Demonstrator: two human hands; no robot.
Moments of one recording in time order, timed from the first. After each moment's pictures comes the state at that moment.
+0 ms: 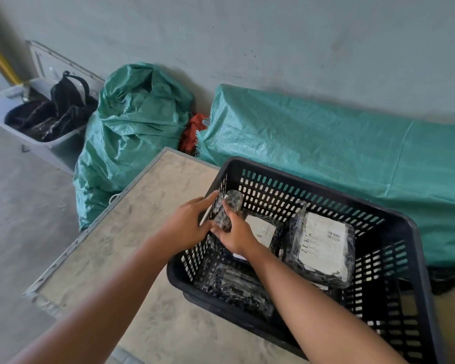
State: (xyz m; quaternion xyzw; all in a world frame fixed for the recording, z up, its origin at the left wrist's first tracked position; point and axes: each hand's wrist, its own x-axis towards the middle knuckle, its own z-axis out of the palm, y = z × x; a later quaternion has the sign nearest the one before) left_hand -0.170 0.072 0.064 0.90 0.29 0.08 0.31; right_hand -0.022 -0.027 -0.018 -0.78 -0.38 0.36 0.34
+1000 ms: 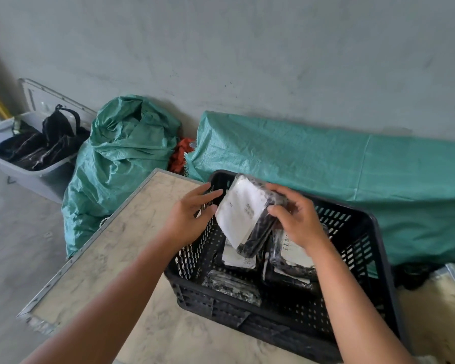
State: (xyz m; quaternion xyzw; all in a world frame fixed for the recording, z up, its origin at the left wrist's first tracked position) left_hand -0.160 0.042 0.101 0.79 0.22 0.27 0.50; right_hand 0.030 -0.155 0.132 -0.68 -0.37 0.24 0.58
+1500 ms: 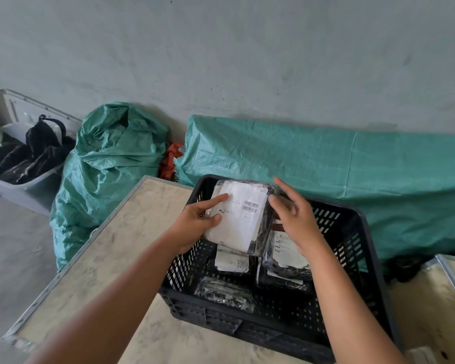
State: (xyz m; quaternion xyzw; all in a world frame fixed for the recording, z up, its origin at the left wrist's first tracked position) left_hand -0.122 0.036 0.094 0.61 0.18 0.12 0.77; right_hand 0.047 -0.163 0.128 -0.69 -0.31 0.22 0.61
